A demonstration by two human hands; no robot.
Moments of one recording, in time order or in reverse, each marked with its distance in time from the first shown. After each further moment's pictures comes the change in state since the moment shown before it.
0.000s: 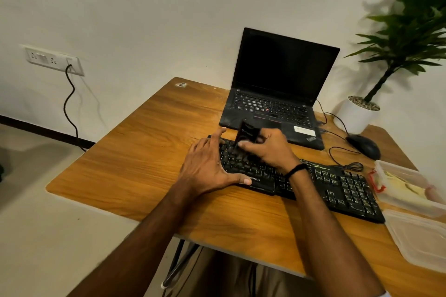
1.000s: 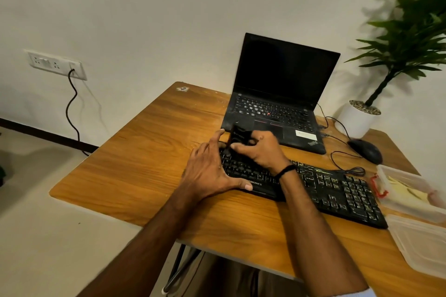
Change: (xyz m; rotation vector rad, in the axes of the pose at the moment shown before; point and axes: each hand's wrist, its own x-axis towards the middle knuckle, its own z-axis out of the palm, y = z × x) left_hand -0.002 0.003 -0.004 -0.084 0.014 -0.019; right_hand 0.016 -0.002 0.020 -0.017 0.044 -0.046
